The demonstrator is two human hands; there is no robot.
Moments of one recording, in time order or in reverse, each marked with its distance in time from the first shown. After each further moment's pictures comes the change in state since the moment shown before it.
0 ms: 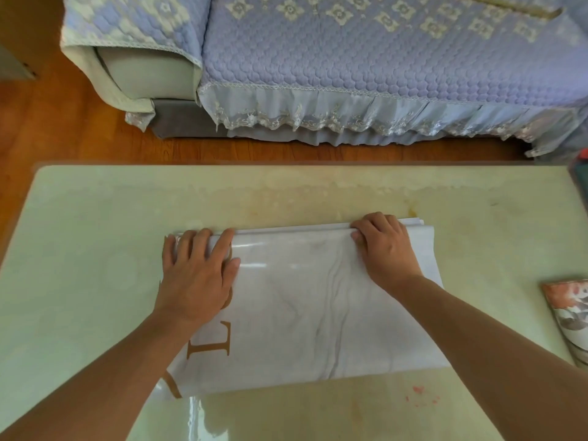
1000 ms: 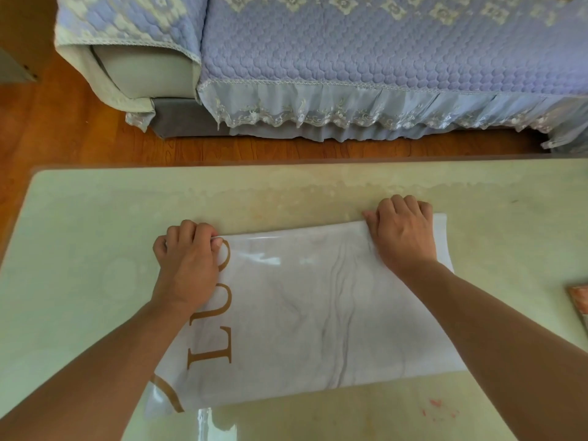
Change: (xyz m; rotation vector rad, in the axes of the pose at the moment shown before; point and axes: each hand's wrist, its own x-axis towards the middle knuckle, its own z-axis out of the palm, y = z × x) left_hand 0.033 -0.018 0.015 -0.165 0.124 -0.154; right_hand 0.033 0.010 0.005 -0.281 0.065 0.110
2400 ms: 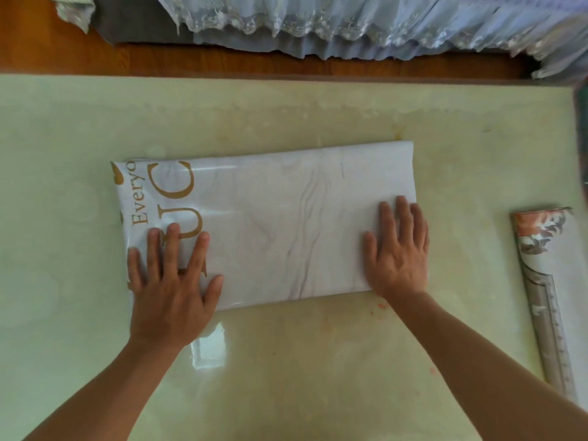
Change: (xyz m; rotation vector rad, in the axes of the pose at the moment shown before) left_hand -0.162 0.023 -0.012 0.168 -0.184 0.137; right_hand -0.165 0.028 -0.014 0.106 -0.227 0.208
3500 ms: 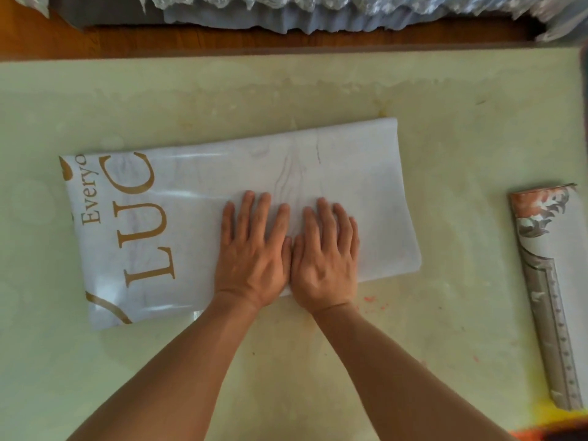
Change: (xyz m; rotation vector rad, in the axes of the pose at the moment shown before) left_hand 0.067 0.145 0.000 -0.212 0.075 0.194; right_hand -0.031 -0.082 0.016 0.170 0.106 -0.070
